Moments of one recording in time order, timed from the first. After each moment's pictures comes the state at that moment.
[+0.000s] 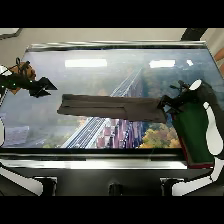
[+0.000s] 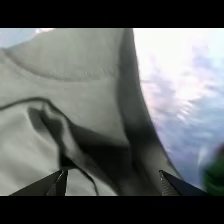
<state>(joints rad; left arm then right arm) 0.26 -1.82 1.83 1.02 -1.39 -1.48 -0.20 -1.74 1.45 -1.20 1.23 1.57</state>
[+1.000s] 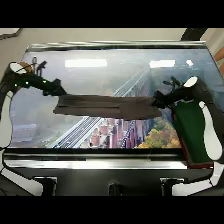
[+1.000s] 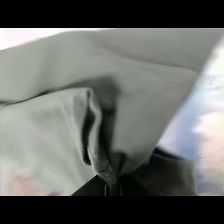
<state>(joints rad) 0.09 -1.82 1.81 0.96 -1.46 -1.45 -0.14 -1.66 1.45 -1.01 1.26 1.57</state>
